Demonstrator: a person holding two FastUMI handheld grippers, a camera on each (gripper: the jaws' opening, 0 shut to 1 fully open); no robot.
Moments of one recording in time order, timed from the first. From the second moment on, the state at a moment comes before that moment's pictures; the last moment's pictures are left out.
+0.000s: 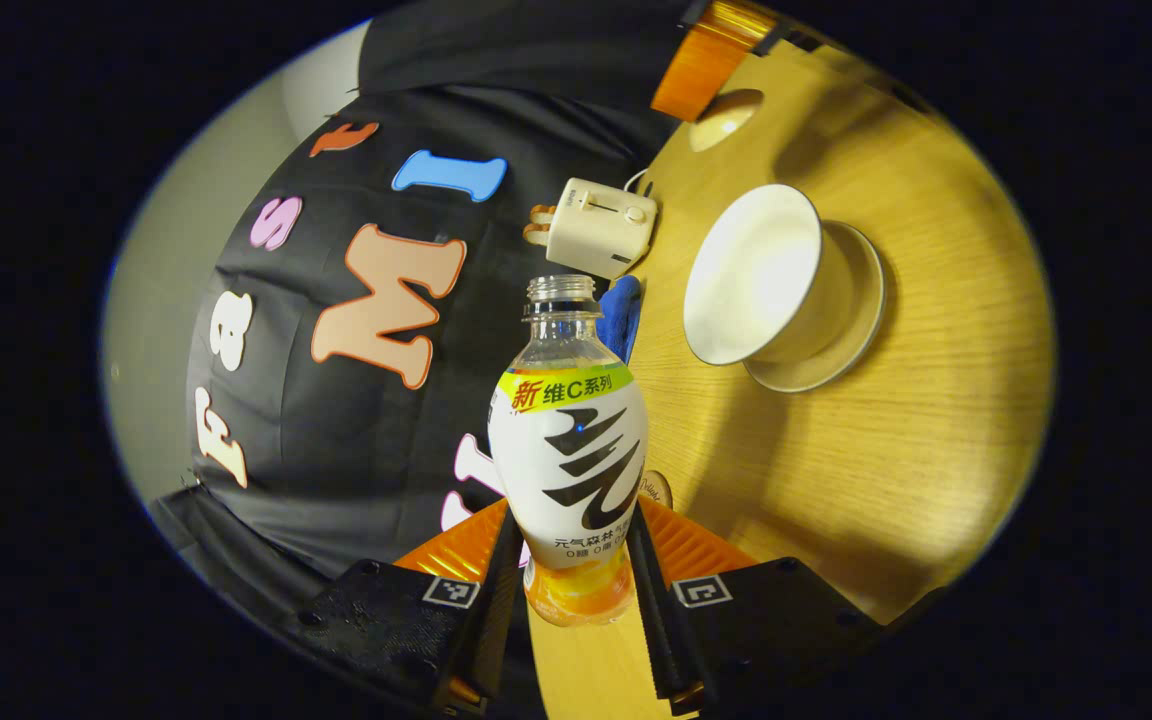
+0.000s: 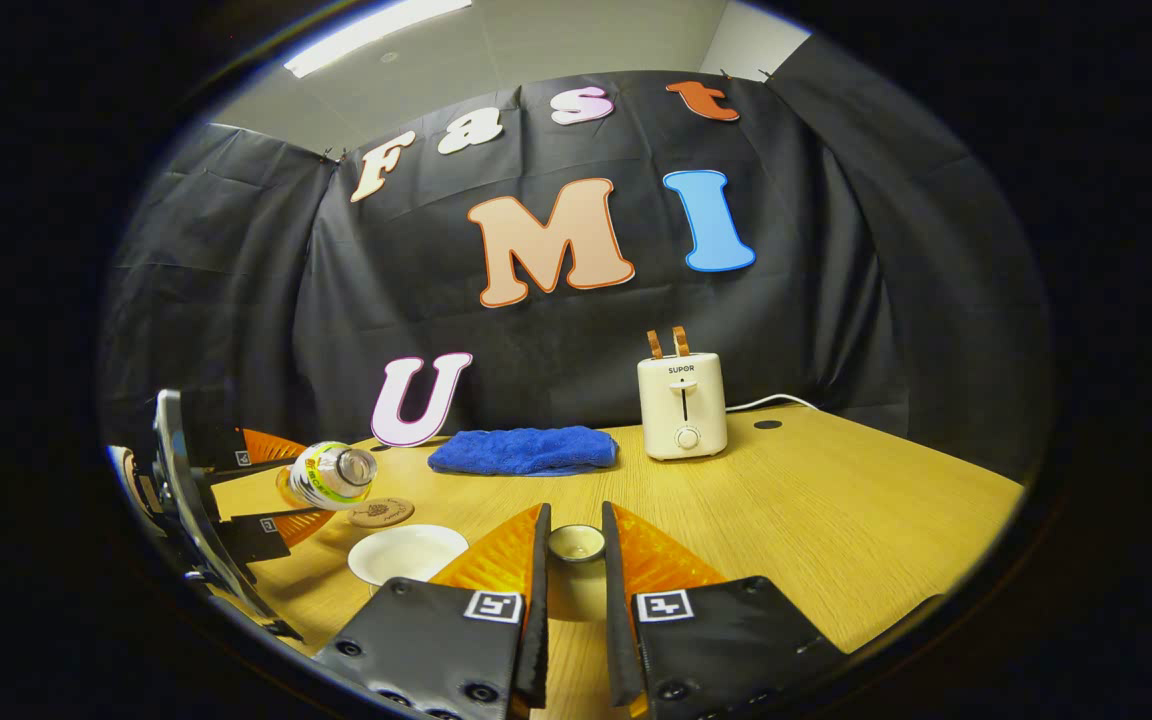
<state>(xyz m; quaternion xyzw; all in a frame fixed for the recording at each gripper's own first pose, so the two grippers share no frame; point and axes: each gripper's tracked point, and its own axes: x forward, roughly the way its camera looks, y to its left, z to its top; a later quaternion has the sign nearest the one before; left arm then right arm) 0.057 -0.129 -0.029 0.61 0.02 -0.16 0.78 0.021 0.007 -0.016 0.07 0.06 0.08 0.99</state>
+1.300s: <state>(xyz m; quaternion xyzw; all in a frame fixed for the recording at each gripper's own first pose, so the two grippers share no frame) 0.047 -0.128 -0.019 0.80 0.01 -0.16 0.58 0.020 0.010 -0.016 0.06 0.06 0.09 0.99</state>
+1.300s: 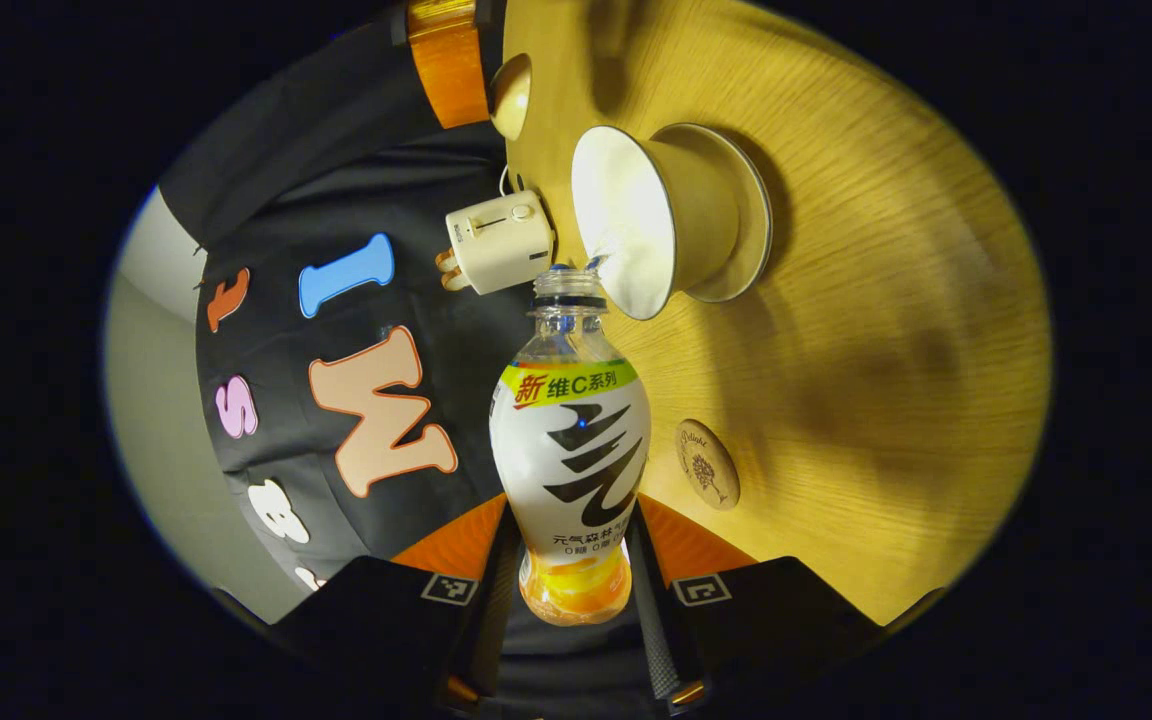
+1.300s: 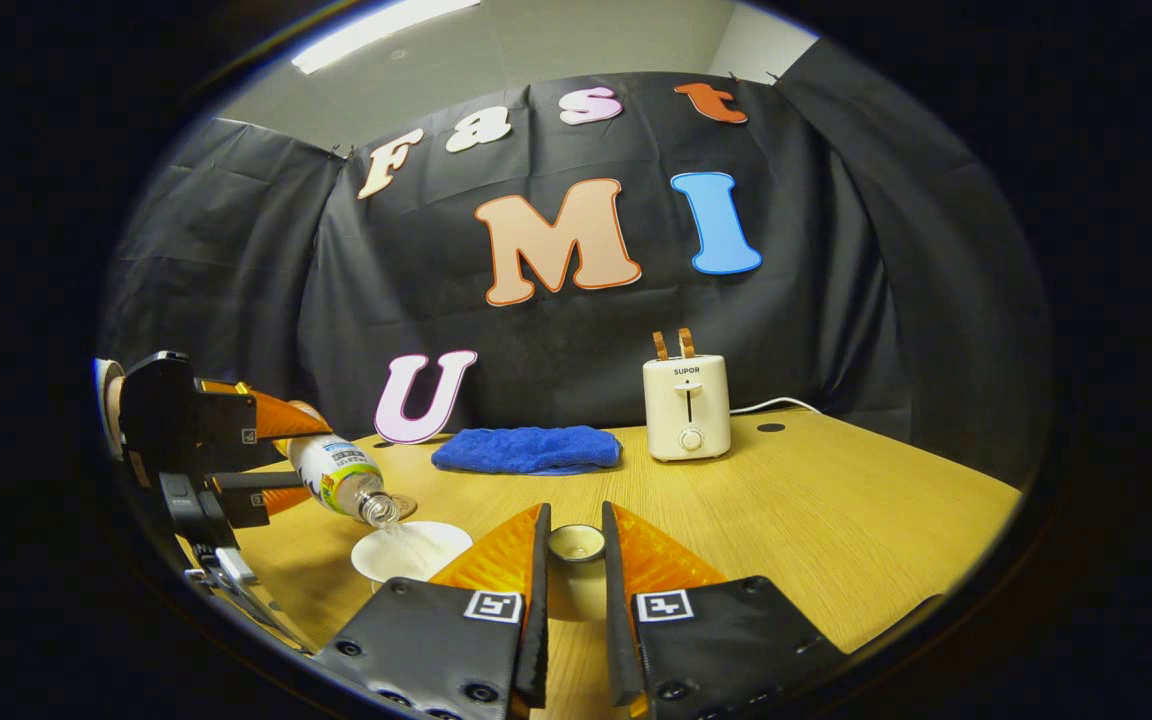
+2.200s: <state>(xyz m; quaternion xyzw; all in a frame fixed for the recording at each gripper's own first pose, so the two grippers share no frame) 0.042 -0.133 0.001 0.88 0.01 -0.13 0.46 0.021 0.012 -0.019 0.06 0.07 0.09 0.99</state>
